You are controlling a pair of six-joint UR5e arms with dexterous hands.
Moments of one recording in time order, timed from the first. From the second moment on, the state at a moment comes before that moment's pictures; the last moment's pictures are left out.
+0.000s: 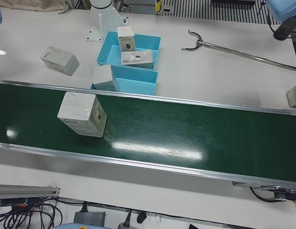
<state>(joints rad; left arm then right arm) -1.82 -1.81 -1.72 0.52 1.92 -0.16 0.94 -1.12 1.82 -3.59 -1.28 -0.18</state>
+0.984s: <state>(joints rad) -1.82 -1.81 -1.72 0.52 1.92 -0.16 0.91 -1.12 1.81 -3.59 -1.28 -0.20</state>
